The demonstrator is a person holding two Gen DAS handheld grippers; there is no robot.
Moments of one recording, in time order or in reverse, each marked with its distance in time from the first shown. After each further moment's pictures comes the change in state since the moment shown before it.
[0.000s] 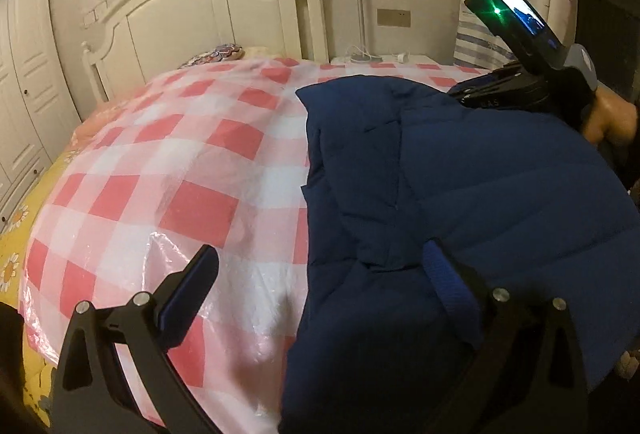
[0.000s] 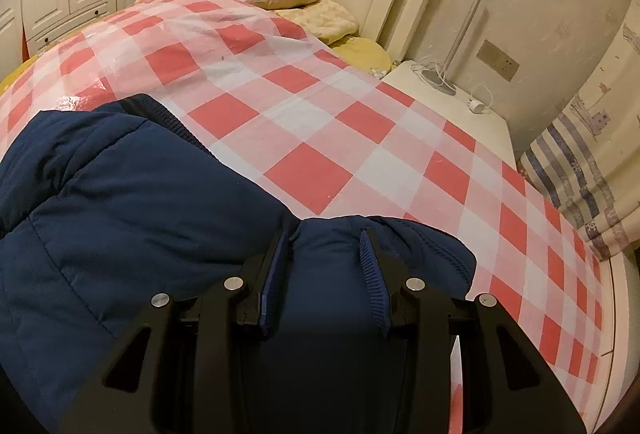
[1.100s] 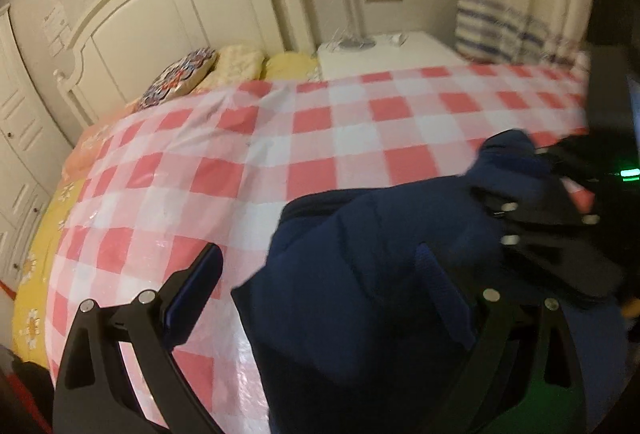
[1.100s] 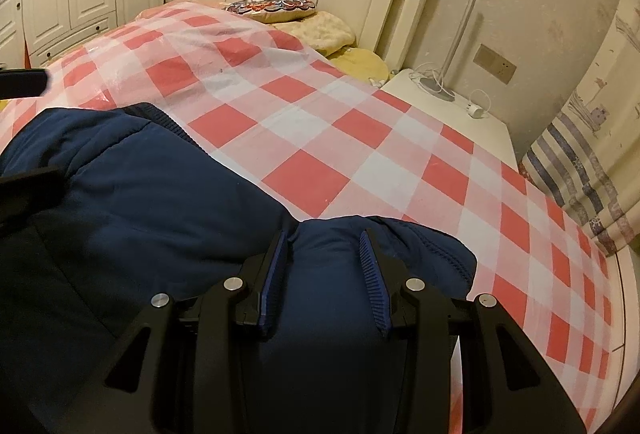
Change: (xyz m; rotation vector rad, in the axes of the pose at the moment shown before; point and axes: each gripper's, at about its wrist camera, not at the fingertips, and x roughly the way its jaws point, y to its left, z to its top) left arm 0.090 -0.036 0.141 0.110 0.148 0.046; right arm -0.002 -0.006 -0.006 0.039 -0.059 0.022
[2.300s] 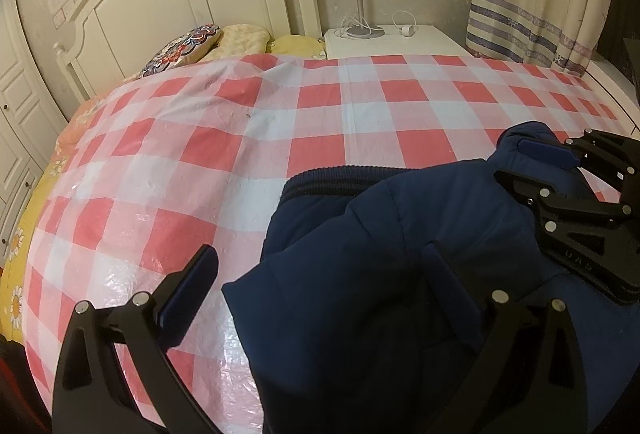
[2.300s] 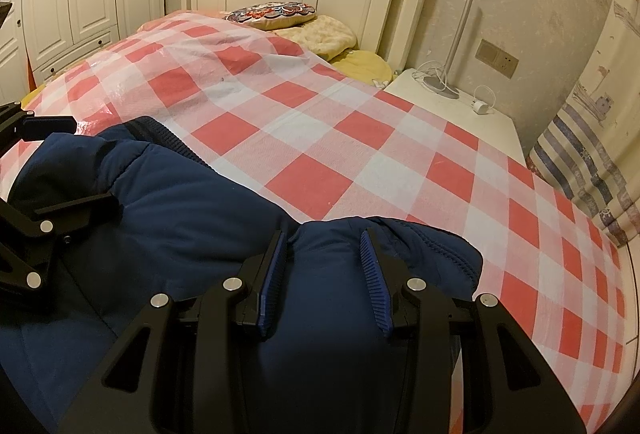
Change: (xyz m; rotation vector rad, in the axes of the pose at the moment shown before) left arm 0.024 0.012 -0.015 -0.067 0.028 -0.036; right arm -0.001 -0.004 -0.001 0.034 -0.013 0.034
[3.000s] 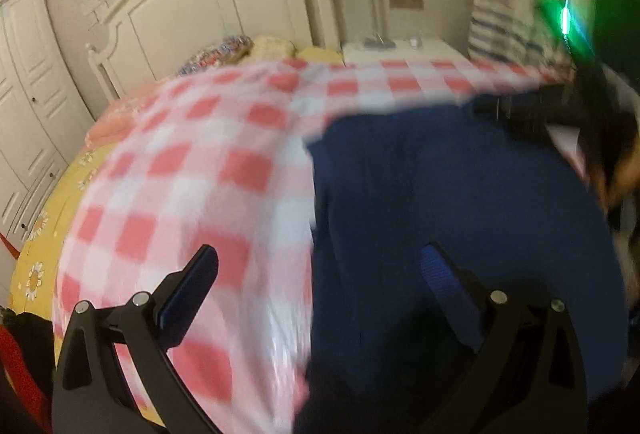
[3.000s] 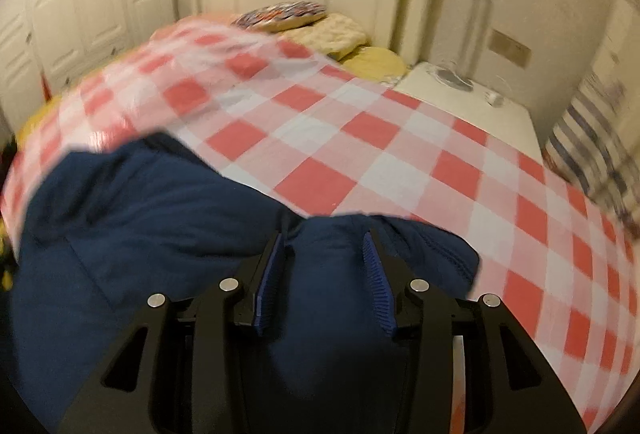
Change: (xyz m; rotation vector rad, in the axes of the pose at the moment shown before) left arm -0.099 0.009 -0.086 -0.005 -0.049 0.065; right arm -0.035 -0.018 0.008 0.076 -0.015 0.095
